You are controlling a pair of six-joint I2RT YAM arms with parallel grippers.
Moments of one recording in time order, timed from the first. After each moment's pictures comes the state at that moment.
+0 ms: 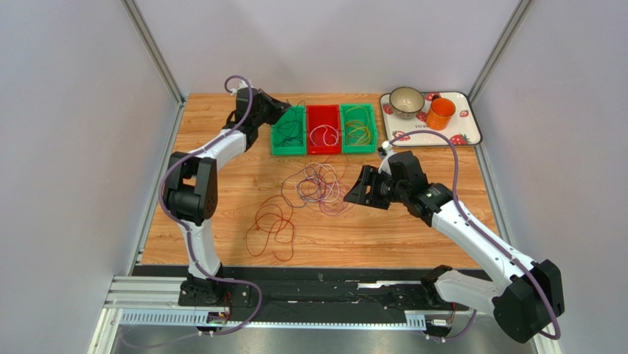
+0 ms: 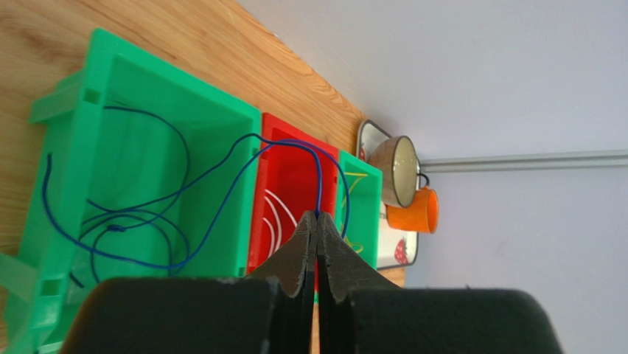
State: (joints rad) left arm -0.24 1.95 1.41 0.25 0.16 -1.05; right arm 0.53 1.09 0.83 -0.44 -0.31 0.69
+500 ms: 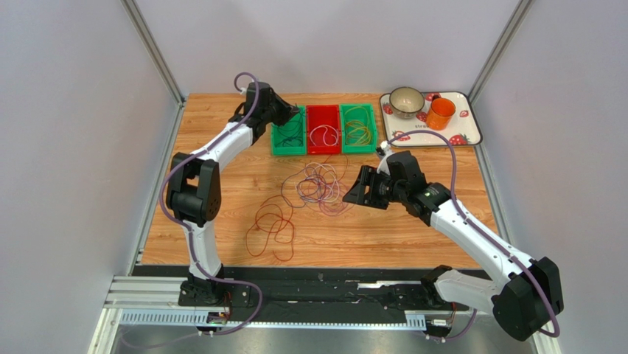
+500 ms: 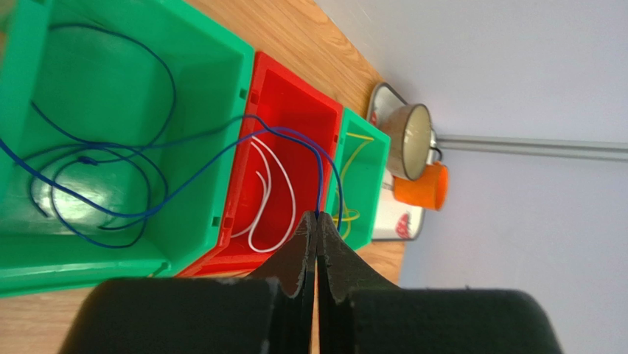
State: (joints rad) left arm -0.30 1.95 1.53 -0.01 0.15 -1.09; right arm 0.54 1.11 0.83 -0.43 -0.31 0.69
